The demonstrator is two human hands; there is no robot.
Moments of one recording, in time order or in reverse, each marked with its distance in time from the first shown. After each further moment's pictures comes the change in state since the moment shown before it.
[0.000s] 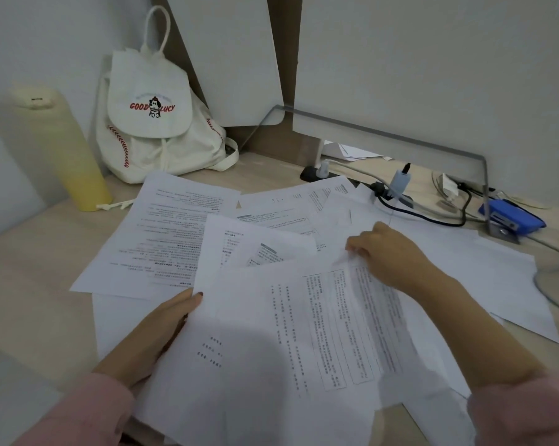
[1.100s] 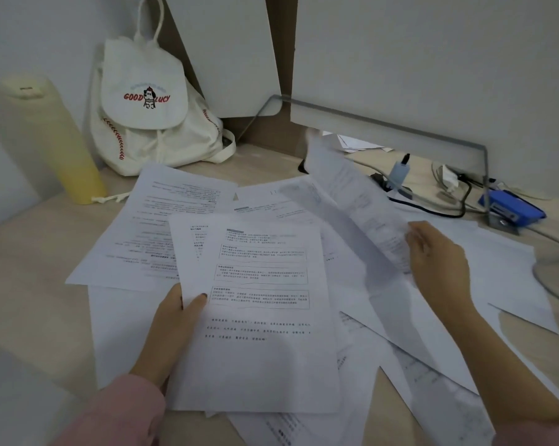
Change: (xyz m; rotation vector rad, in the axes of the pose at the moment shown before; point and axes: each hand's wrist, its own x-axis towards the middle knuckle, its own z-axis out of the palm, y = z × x) left_hand 0.013 -0.023 0.029 0.144 0.384 0.175; right_hand -0.044 0.025 0.019 0.482 0.519 0.439
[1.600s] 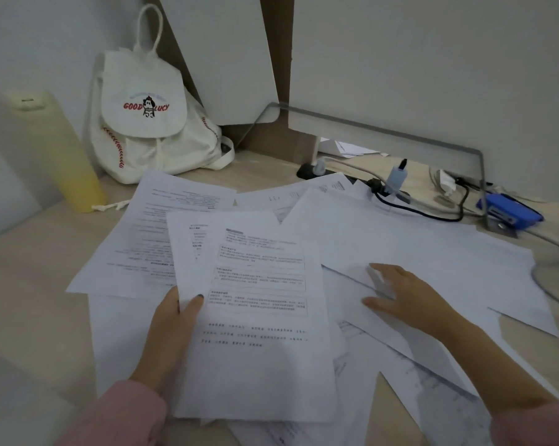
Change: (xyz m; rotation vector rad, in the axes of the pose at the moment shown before) left_hand -0.003 0.010 -0.001 0.009 0.037 0.069; right_hand -0.005 0.053 0.033 -0.207 -0.627 -0.110
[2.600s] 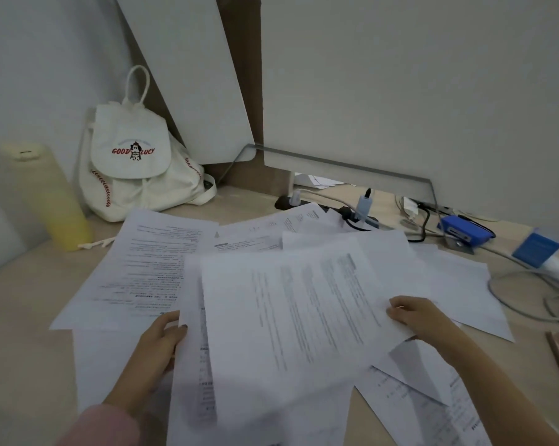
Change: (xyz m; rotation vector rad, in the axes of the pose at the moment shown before) left_hand -0.002 0.011 -0.009 -0.099 -0.161 -0.166; right_hand -0.047 0.006 -0.041 0.663 0.063 0.373
